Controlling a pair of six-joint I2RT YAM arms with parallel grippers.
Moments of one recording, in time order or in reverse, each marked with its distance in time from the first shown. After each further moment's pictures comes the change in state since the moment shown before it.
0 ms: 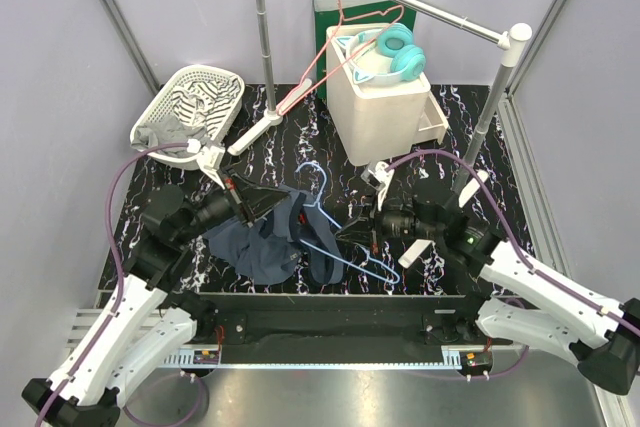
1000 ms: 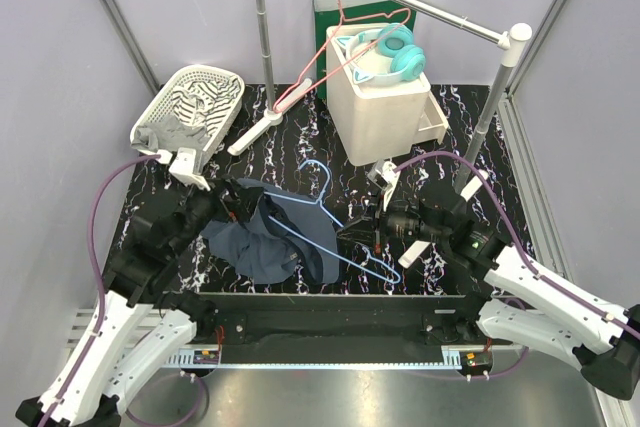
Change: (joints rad) left arm 0.002 -0.072 0.098 -0.408 -0.531 0.281; right arm 0.000 -0.051 -0.029 0.050 0.009 0.029
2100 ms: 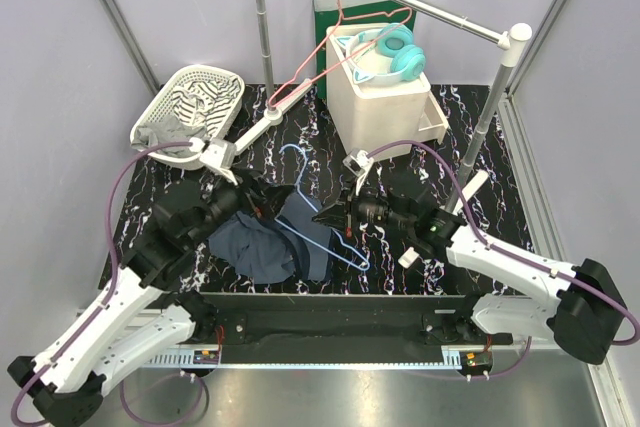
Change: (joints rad) left arm -0.193 0.129 0.008 0.208 0.044 0.001; right arm 0.000 0.283 -0.019 0.354 0.023 0.104
